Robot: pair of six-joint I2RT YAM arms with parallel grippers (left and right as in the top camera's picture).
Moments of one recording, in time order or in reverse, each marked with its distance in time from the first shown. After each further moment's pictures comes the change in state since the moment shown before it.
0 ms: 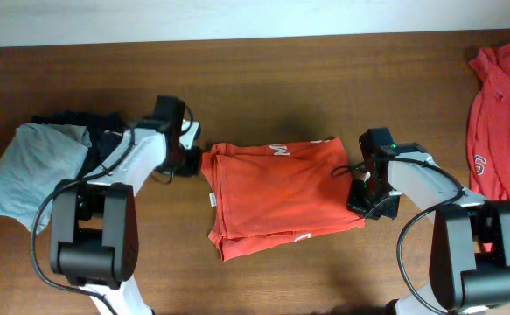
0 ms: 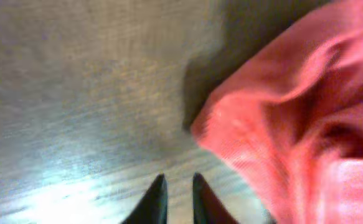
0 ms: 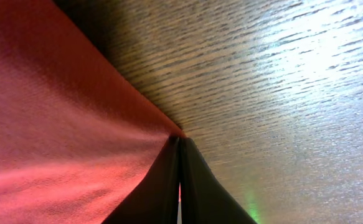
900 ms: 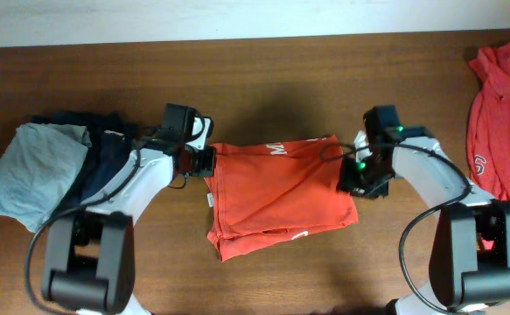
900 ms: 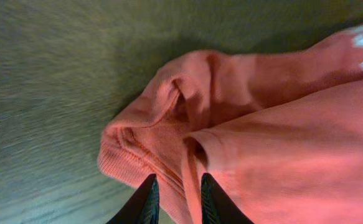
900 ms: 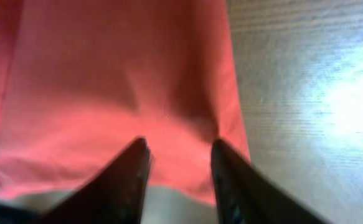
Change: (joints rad) left arm -0.073 -0.123 -0.175 0.261 0.076 -0.076; right arm -0.004 0.011 0.116 0.009 -0.251 -0.152
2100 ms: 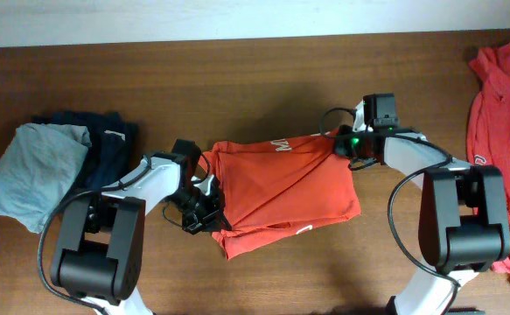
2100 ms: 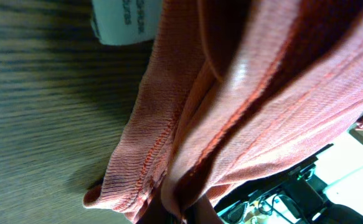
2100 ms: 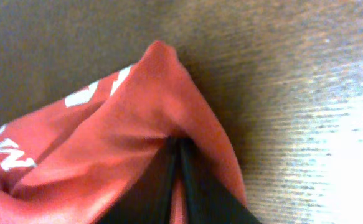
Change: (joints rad) left arm -0.013 0.053 -0.104 -0.414 0.454 -0.331; right arm -0.041 0.194 0.043 0.582 0.010 0.108
